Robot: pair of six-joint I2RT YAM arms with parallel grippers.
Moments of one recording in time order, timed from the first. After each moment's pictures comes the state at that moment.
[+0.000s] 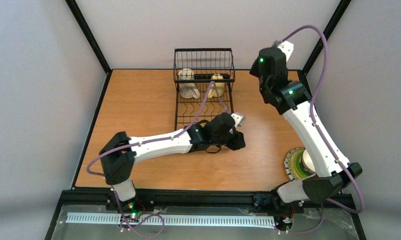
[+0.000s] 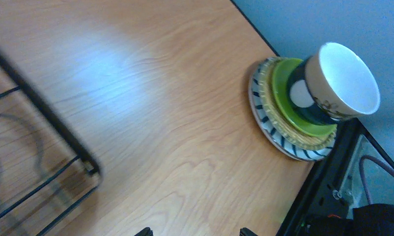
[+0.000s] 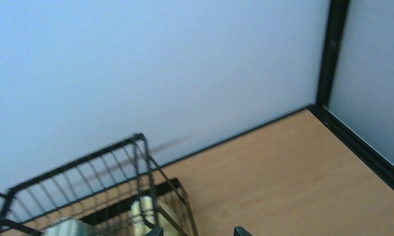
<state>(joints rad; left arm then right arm) -1.10 1.69 1.27 -0.22 0.02 -0.56 0.48 1.39 1.65 -0.67 0.63 0.54</state>
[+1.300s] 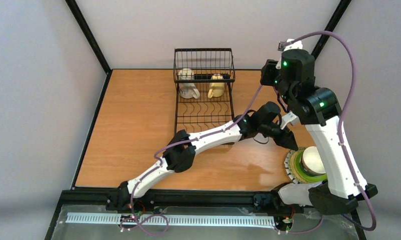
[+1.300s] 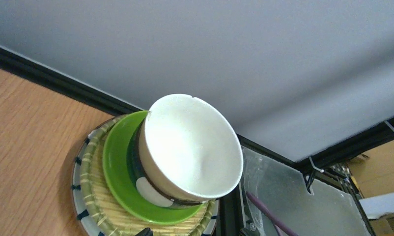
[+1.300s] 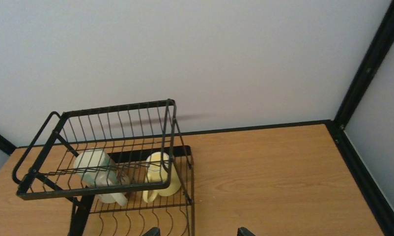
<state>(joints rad) -1.13 2.52 2.33 -0.20 0.61 -0.43 0.48 1.30 1.86 -0.92 0.38 0.29</state>
